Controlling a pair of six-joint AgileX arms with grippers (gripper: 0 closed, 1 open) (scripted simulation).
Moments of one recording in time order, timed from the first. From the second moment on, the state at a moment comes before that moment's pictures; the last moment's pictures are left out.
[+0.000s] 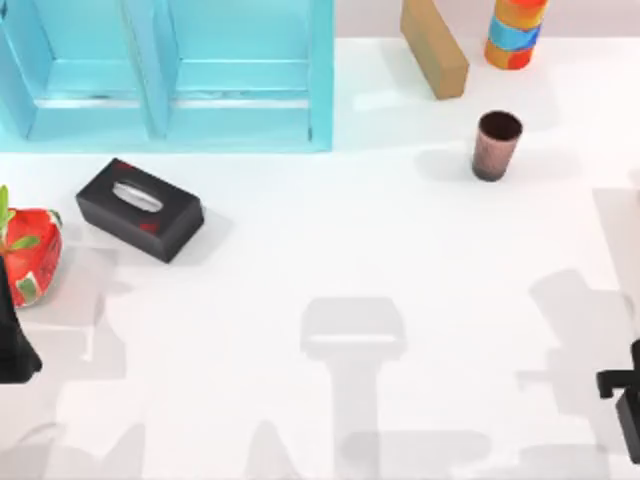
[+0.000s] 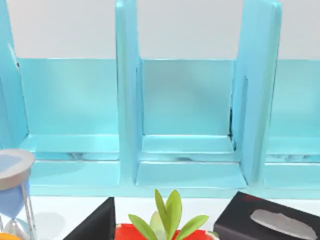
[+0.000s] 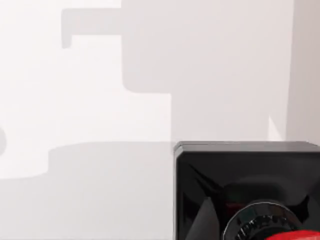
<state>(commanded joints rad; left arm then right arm) 0.00 0.00 0.00 0.00 0.00 0.00 0.41 1.07 0.70 -0.95 0.10 0.39</state>
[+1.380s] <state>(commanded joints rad) 0.00 0.00 0.00 0.00 0.00 0.00 0.41 1.08 0.77 -1.02 0.10 0.39</state>
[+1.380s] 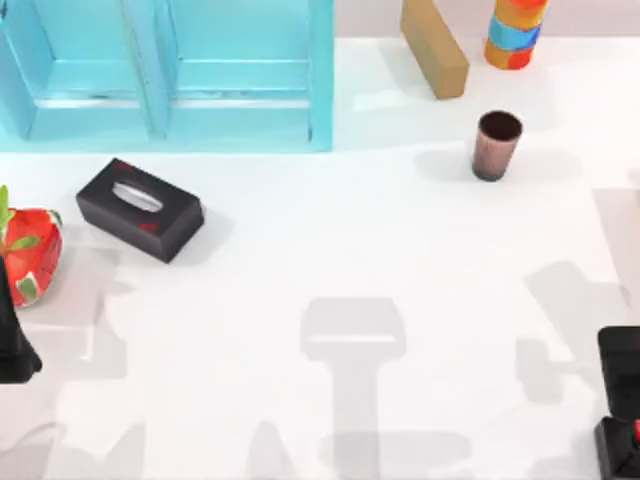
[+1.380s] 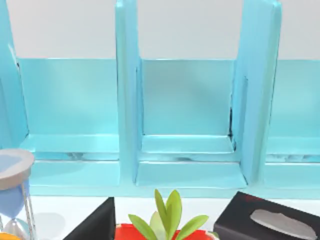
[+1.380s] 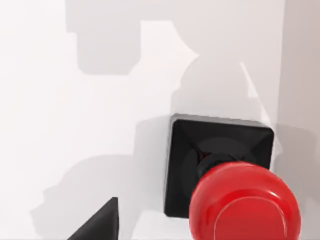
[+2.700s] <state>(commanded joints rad) 0.00 0.00 0.00 0.00 0.00 0.00 0.37 1.47 1.48 -1.39 0.09 0.35</state>
